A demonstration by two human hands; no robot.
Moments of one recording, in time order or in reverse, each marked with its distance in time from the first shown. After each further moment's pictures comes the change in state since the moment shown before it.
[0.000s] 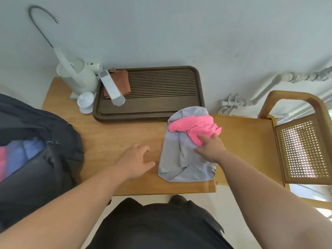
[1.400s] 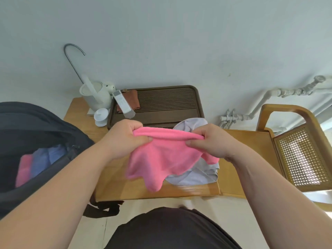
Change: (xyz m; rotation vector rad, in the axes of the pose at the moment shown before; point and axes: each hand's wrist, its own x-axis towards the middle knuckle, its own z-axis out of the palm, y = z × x) left_hand -0.087 0.020 -0.110 -0.413 0.330 0.266; right_hand -0.162 -0.069 -0.089 0.334 0.155 -0.519
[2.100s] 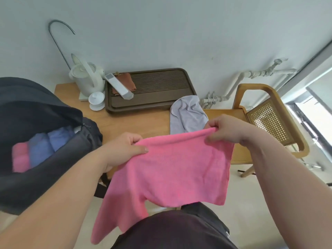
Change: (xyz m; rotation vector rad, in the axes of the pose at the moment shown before) left_hand -0.107 -0.086 -0.023 -0.205 -0.424 -0.155; right_hand -0.082 -0.043 0.060 -0.101 0.026 0.289
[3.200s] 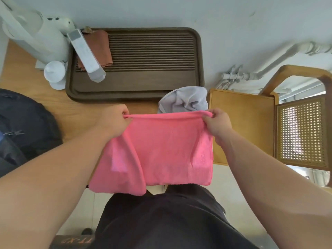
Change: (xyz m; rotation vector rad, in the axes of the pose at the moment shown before) left_hand 0.283 -0.031 0.004 0.466 0.428 -0.219; right_hand 0.261 0.162 0.015 0.485 0.260 0.353
